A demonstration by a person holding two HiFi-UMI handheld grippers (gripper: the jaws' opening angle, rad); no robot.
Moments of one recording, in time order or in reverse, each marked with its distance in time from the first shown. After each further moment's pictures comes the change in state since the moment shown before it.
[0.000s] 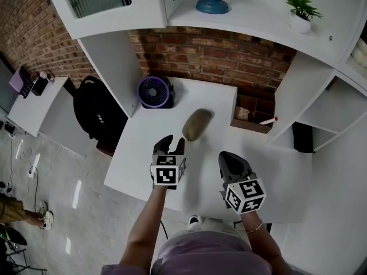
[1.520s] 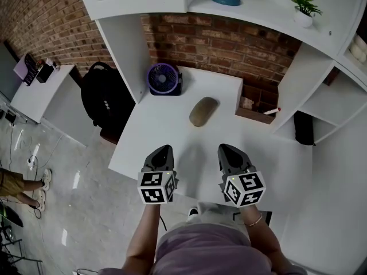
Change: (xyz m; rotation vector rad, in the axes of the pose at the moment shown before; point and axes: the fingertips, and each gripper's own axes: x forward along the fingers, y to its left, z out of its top) left arm -0.125 0.013 -0.027 -0.153 -0.113 0.029; right arm -0.018 0.046 -0.004 -0.006 -0.012 0.023
